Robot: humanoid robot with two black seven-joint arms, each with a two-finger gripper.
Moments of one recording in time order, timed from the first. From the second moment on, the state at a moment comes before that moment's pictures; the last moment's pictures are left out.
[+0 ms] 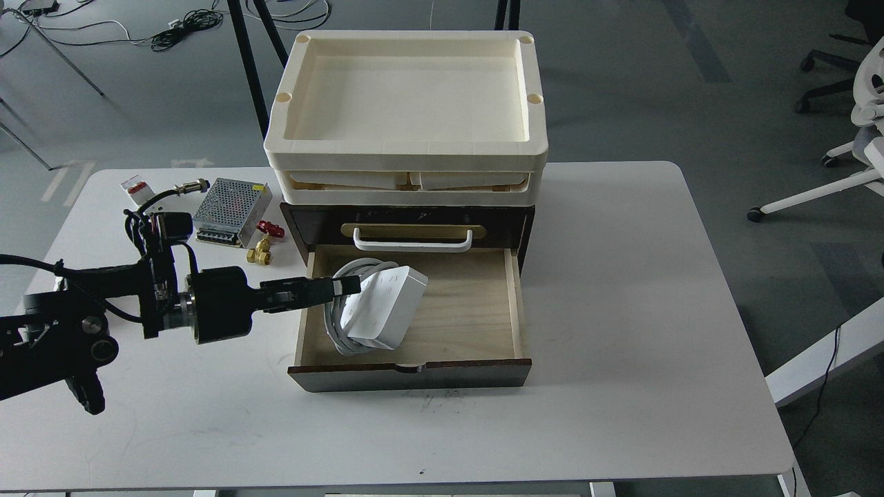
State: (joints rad) left arm -0.88 0.86 0.01 -1.45 1.11 -0.12 -0.49; right arm 0.74 -0.78 0.65 0.55 0.20 0.49 0.38
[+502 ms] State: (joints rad) left arm -0.86 0.77 0.01 -1.35 1.11 -0.12 -0.49; right arm 0.73 -0.78 0.65 0.55 0.20 0.49 0.38
